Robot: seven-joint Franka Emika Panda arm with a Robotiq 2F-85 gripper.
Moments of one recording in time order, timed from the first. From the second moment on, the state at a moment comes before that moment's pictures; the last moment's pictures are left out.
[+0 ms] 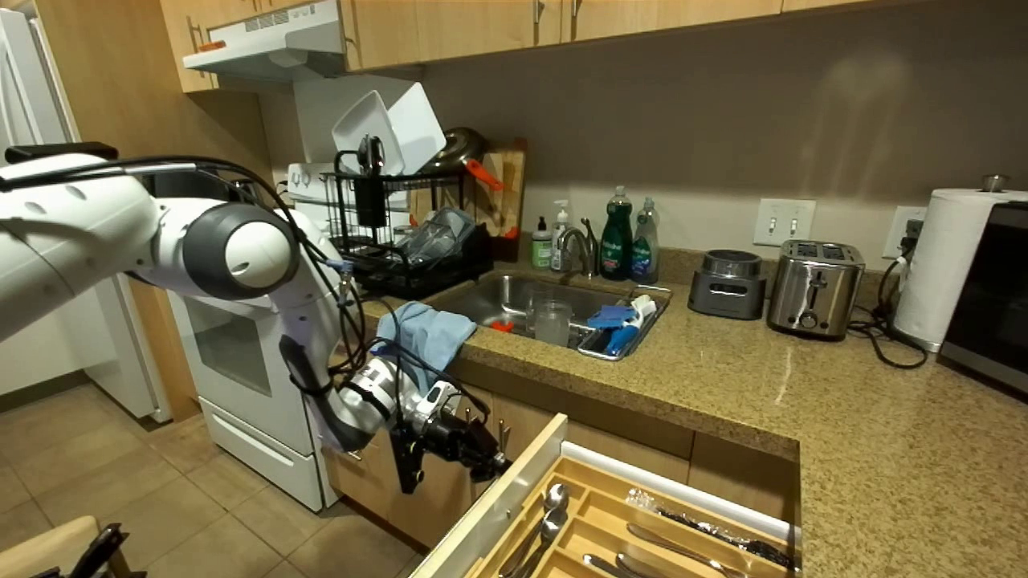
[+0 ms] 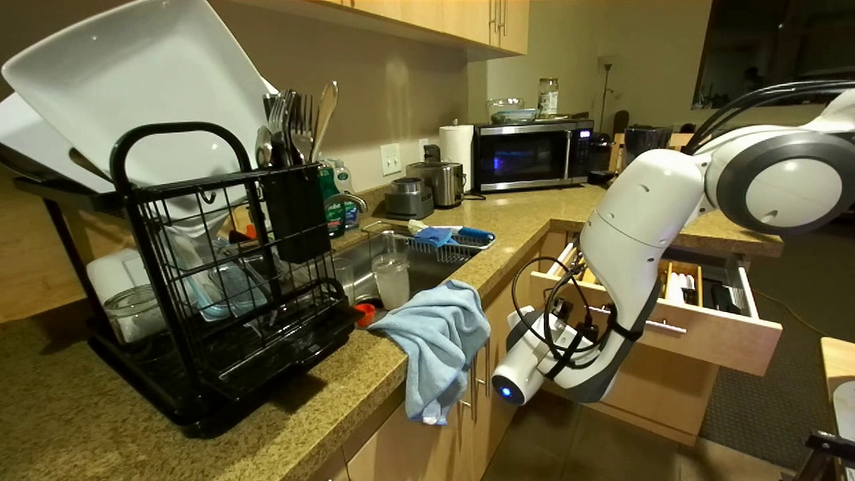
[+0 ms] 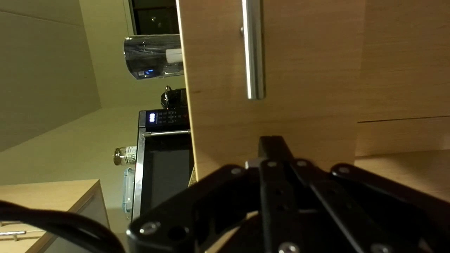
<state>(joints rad) 0.27 1.18 -0.02 -1.53 -1.40 1.50 1.24</state>
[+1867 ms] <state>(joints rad) 0.12 1.18 -0.07 -1.44 -1.38 1.50 1.24</state>
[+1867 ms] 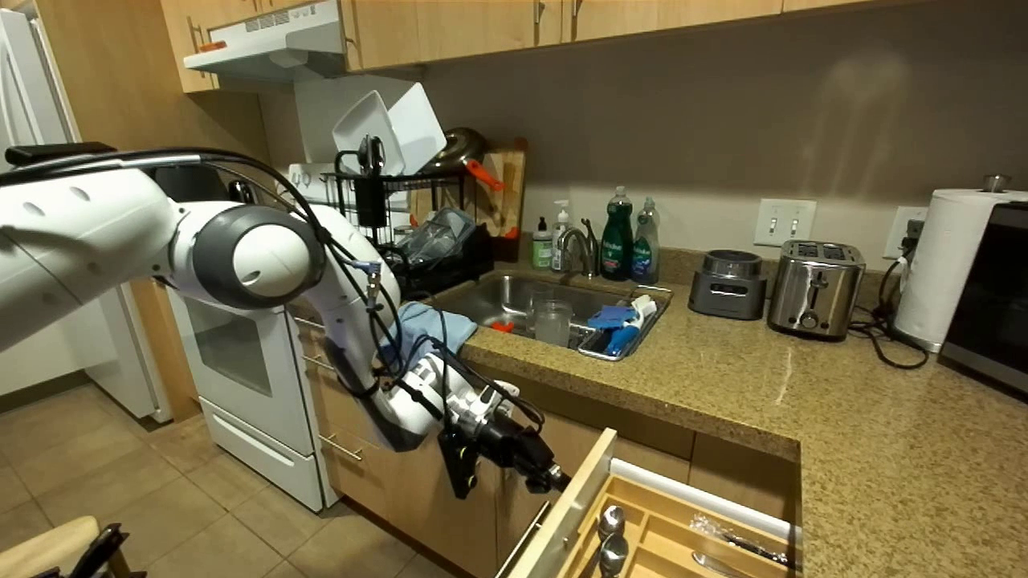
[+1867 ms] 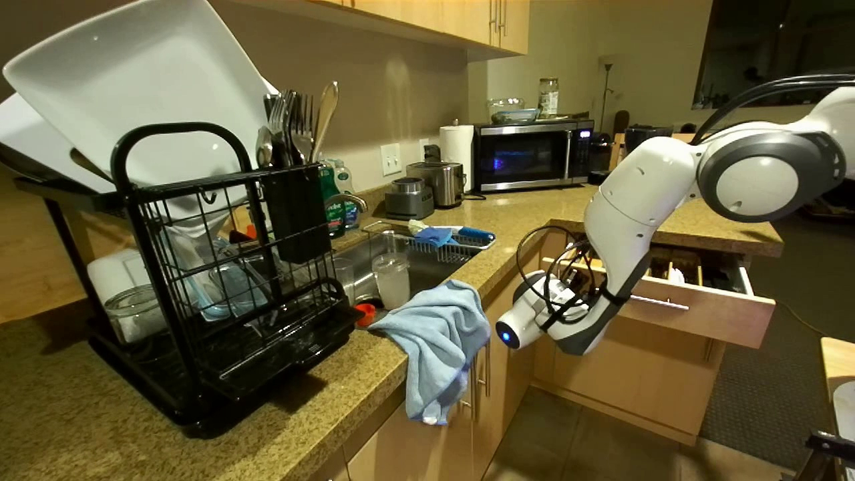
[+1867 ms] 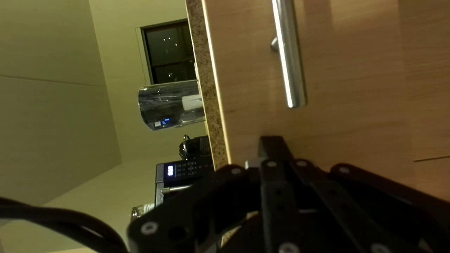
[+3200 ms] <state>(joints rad) 0.11 1.15 -0.01 -1.50 -1.38 1.49 1.22</state>
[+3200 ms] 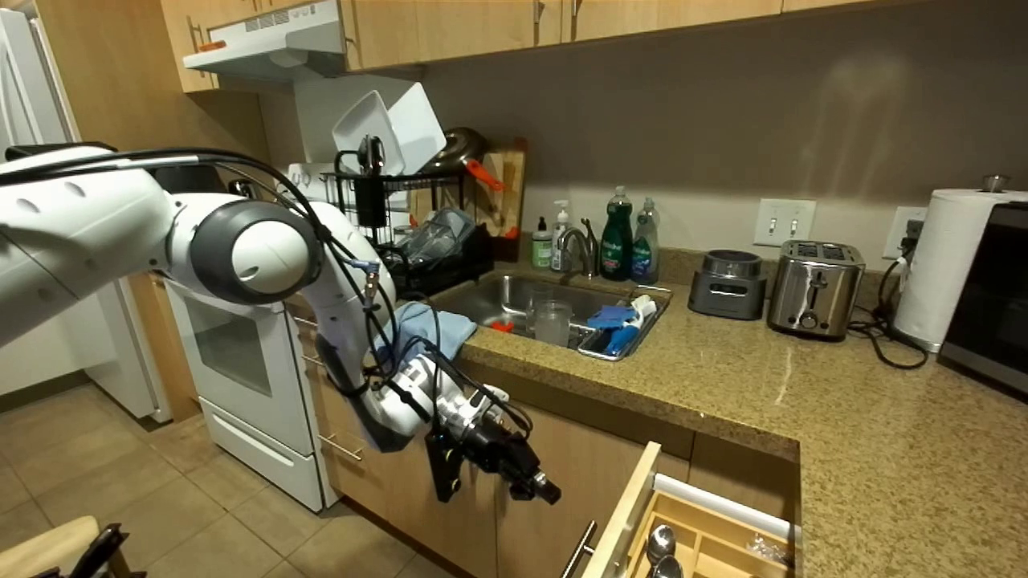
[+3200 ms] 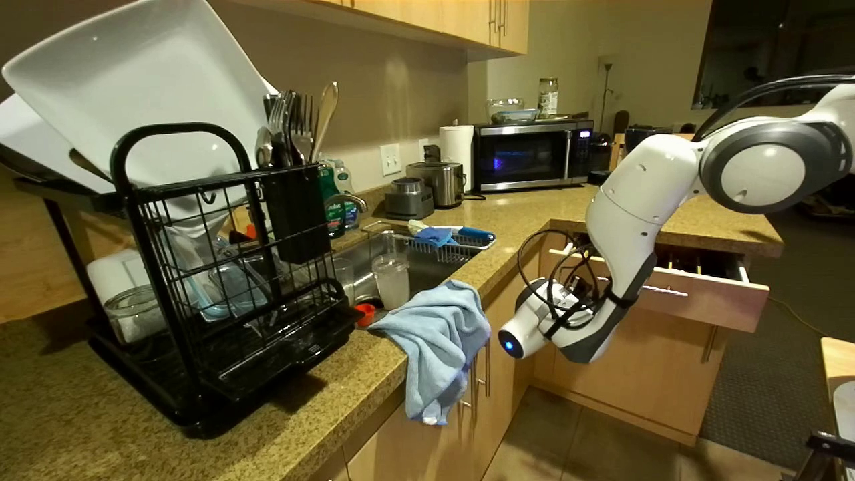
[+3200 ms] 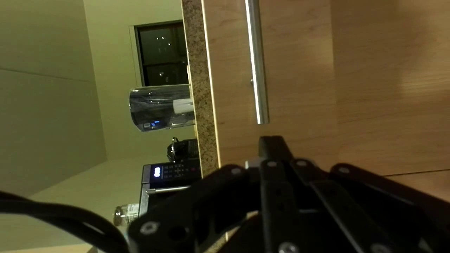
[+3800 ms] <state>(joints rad) 0.12 1.13 -0.05 -1.60 -1.39 1.48 0.98</state>
